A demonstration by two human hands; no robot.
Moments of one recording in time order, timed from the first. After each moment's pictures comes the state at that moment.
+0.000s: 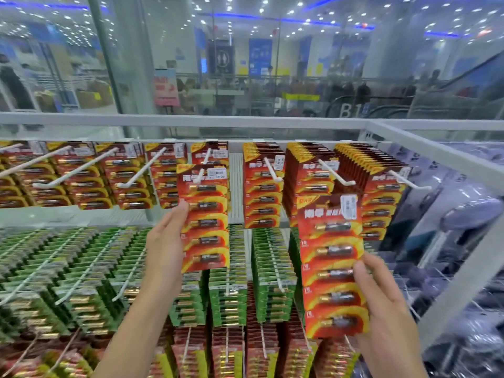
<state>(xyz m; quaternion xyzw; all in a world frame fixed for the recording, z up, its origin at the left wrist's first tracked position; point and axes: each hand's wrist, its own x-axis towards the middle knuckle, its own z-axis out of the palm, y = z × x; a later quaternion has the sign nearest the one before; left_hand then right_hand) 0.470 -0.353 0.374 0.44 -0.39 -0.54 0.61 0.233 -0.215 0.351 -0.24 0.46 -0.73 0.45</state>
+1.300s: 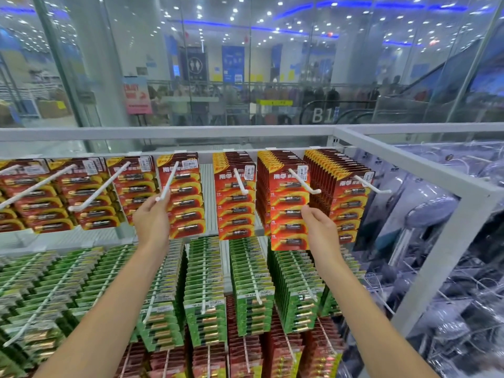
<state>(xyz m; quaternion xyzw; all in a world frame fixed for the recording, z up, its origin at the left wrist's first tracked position) 0.441 -0.468 0.367 0.46 -0.39 -0.46 0.65 0.182 -0.348 0.358 -0.33 0.59 -0.66 0.34</state>
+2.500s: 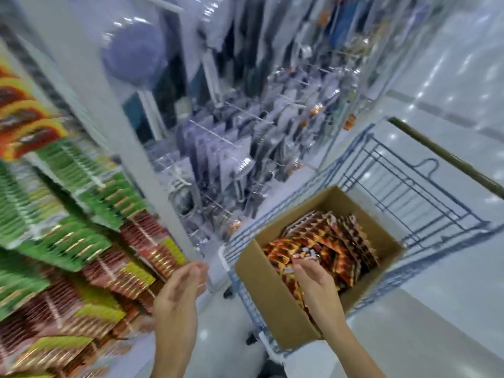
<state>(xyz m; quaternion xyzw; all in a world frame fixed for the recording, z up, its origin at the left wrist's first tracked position) 0.175 -0.120 0.147 0.44 -0.56 -0.66 0.25 0.027 0.070 0.125 0.01 0.79 -0.55 0.27</state>
